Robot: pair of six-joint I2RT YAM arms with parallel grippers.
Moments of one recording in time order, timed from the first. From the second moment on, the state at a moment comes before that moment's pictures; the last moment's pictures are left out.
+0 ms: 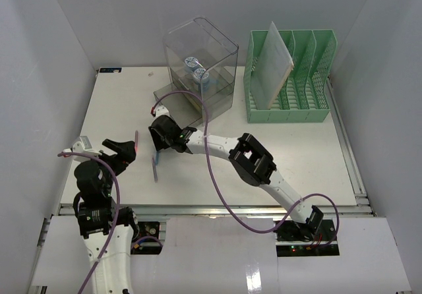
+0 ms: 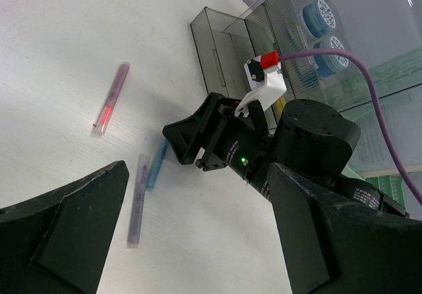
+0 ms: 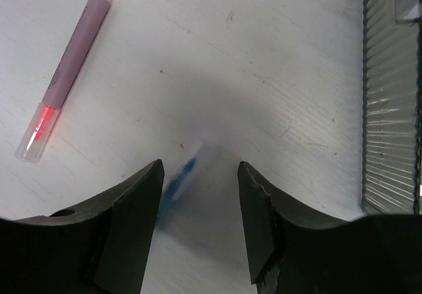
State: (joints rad) left arm 0.20 0.26 0.60 -0.57 0.12 -0.65; right arm 1.07 2.47 2.01 -0.21 0.22 0.39
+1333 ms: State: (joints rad) left arm 0.19 0.74 0.47 -0.54 0.35 -0.82; right arm 0.99 2.16 1.51 -0.08 -0.05 0.02
